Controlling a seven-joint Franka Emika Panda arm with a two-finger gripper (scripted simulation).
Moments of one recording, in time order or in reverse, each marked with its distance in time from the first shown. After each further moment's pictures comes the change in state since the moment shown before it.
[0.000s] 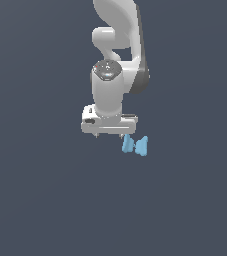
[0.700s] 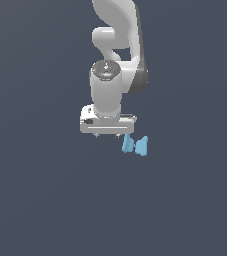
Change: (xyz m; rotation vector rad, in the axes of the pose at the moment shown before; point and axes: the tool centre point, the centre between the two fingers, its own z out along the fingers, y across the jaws) arm 0.000 0.006 0.000 -0.010 -0.005 -0.021
